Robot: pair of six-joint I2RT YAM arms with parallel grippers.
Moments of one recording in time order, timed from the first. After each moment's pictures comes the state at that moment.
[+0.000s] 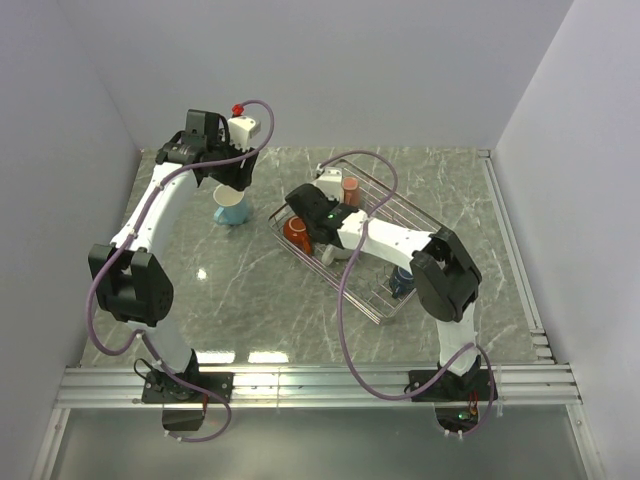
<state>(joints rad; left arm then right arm) -0.19 1.74 1.71 -0.73 0.21 0.32 0.81 1.97 1.52 -0.40 0.69 0.68</state>
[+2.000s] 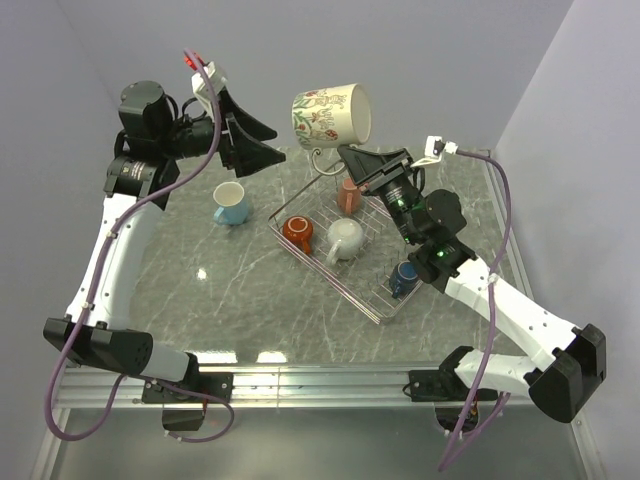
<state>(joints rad) -0.21 1.42 1.75 -0.32 1.08 -0.24 0.67 1.15 1.01 0.53 0.14 0.92</state>
